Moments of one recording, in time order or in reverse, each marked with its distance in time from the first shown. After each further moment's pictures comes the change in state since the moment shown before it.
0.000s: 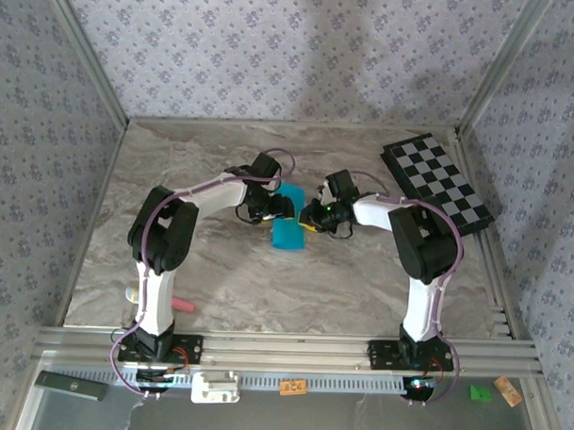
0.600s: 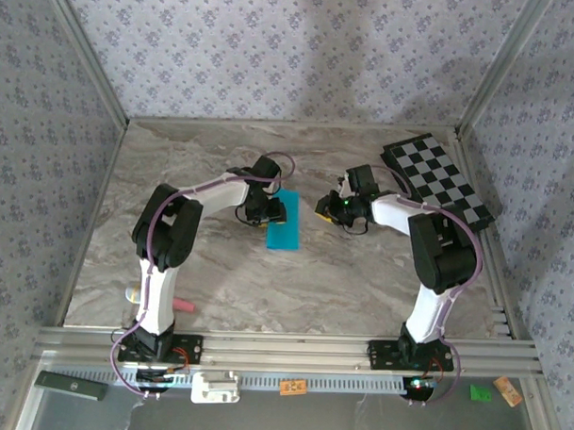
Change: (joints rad) left arm 0.005 0.036 0.014 -0.046 -0.049 0.008; right arm -0.095 -0.114 -0.059 -0.002 0.047 -0.009
